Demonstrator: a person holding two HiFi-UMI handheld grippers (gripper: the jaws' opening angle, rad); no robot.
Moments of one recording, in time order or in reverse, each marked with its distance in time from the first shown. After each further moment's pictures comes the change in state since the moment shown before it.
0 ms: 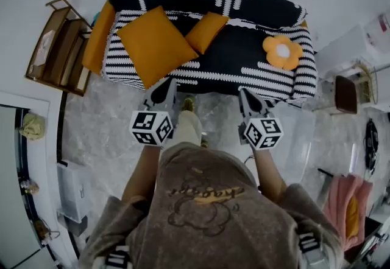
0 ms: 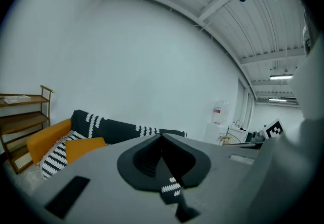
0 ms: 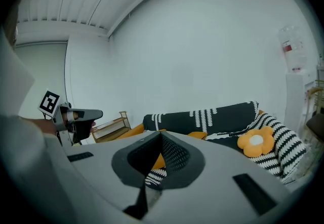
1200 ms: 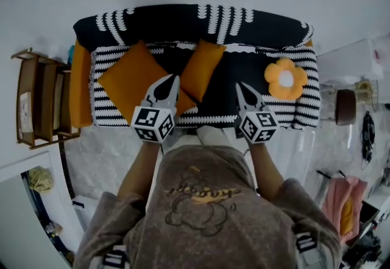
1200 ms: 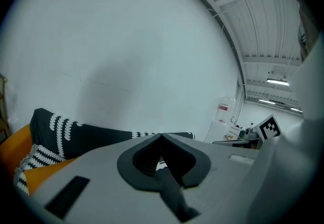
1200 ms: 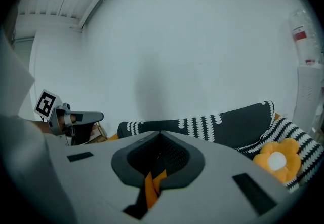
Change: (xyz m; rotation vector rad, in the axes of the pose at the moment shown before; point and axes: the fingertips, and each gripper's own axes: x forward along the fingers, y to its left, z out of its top) left arm 0.398 0.182 0.080 -0.012 0.139 -0.165; right arm 0.373 -0.164 0.115 0.101 0.064 -0.133
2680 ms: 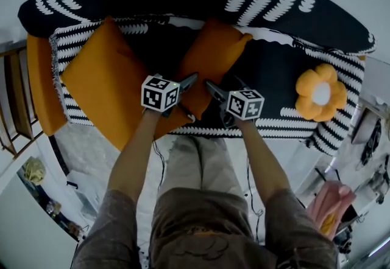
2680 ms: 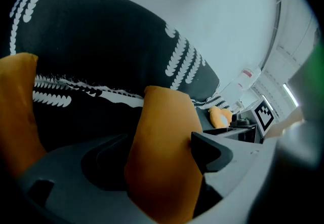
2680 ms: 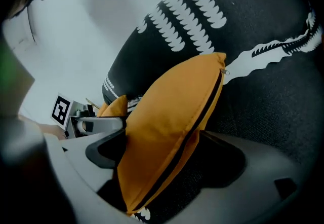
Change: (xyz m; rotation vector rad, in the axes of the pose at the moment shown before) left arm 0.297 0.187 -0.394 -0.240 0.610 -0.084; right arm 0.323 -0.151 -0.349 0.379 0.547 0.173
